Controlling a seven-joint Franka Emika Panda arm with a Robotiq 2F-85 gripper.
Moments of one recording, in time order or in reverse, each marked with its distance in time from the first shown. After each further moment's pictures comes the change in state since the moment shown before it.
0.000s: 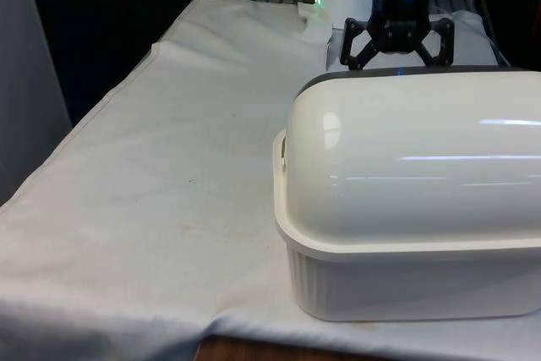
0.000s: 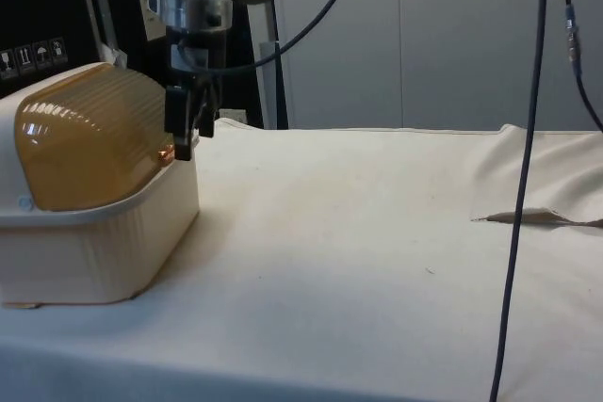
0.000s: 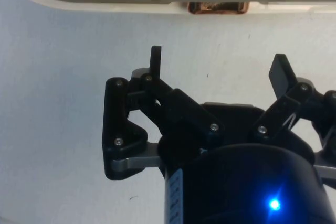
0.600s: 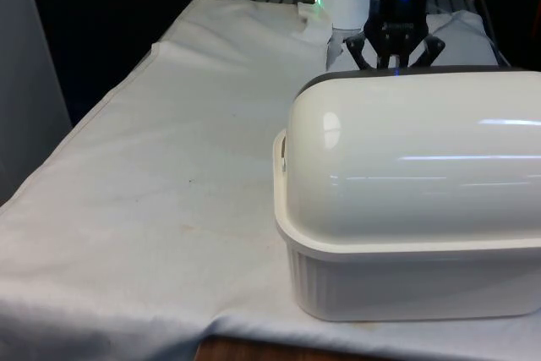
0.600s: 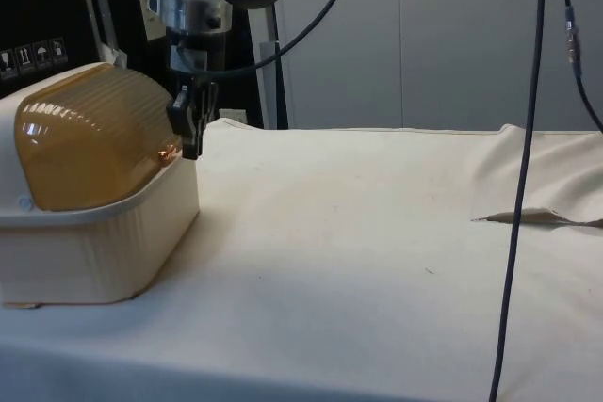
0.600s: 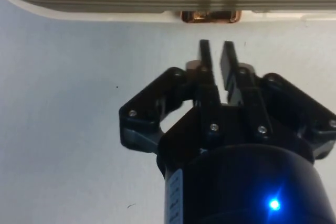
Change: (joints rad) arm -0.004 0.008 -0.001 0.000 0.000 0.028 -0.001
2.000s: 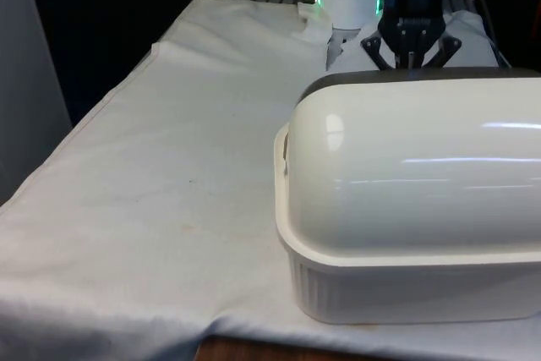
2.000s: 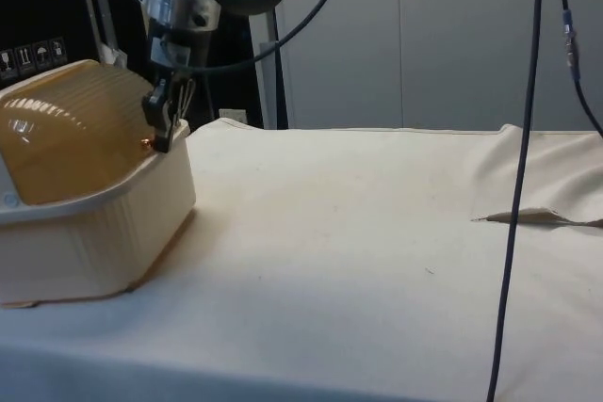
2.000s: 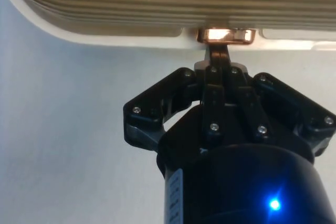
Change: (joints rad) arm 0.005 0.016 0.018 0.008 0.001 0.141 0.003
